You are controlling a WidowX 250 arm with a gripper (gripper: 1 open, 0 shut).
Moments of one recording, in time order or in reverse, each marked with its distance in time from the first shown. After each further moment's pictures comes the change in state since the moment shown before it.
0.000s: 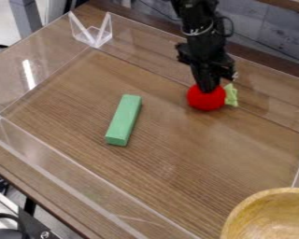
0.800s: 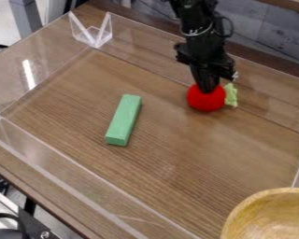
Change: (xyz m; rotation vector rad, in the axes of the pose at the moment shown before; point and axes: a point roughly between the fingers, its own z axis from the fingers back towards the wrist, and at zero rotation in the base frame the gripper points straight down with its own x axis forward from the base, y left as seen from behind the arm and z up) arm -0.003 -0.008 0.007 0.002 -0.003 0.005
